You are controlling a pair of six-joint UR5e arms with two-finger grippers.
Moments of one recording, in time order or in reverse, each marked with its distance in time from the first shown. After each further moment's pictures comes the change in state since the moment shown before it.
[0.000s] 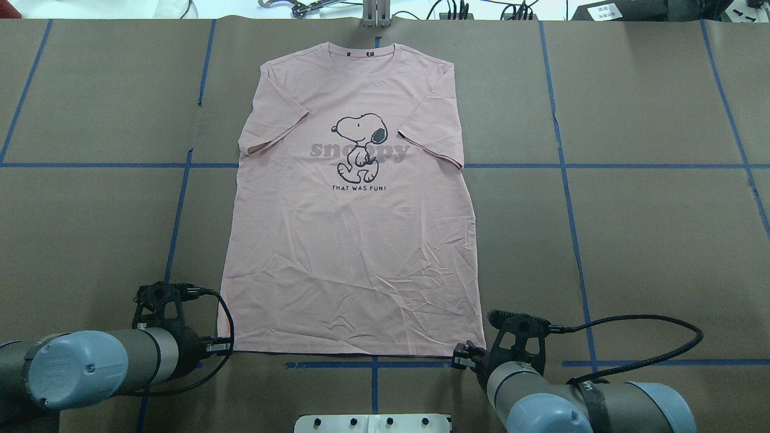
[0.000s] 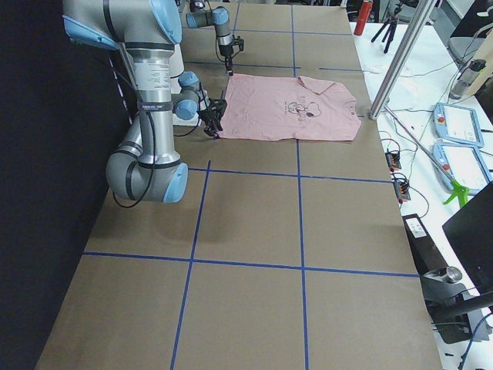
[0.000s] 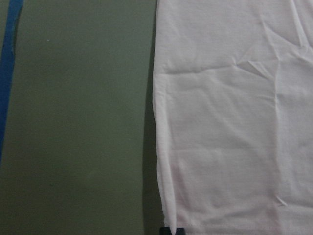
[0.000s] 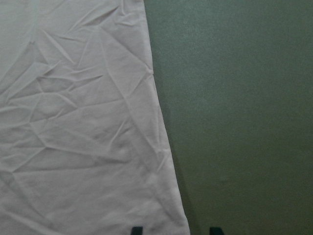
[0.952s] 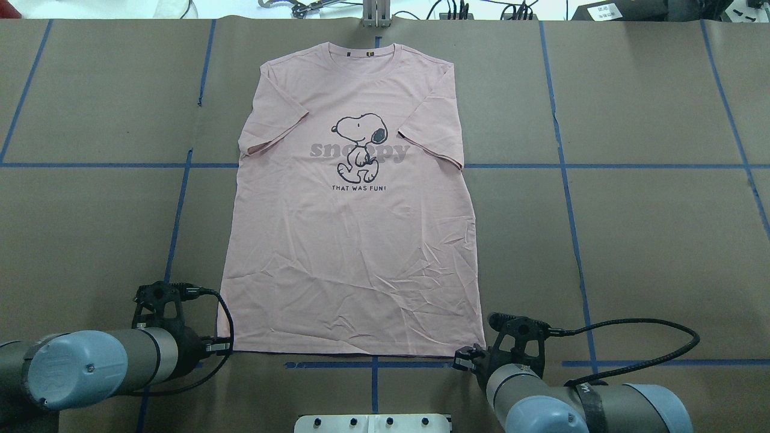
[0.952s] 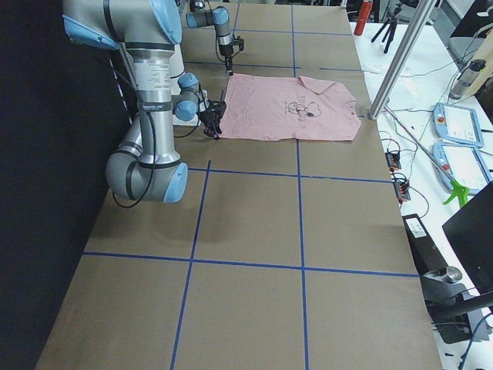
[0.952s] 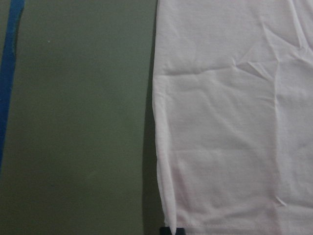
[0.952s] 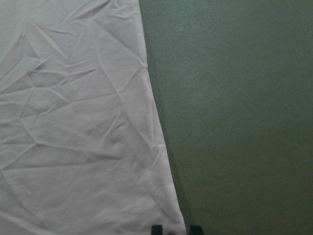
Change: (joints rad) left arm -0.001 0.001 -0.001 0.000 0.000 0.000; right arm -0.004 0.000 -0.010 0.000 0.000 0.013
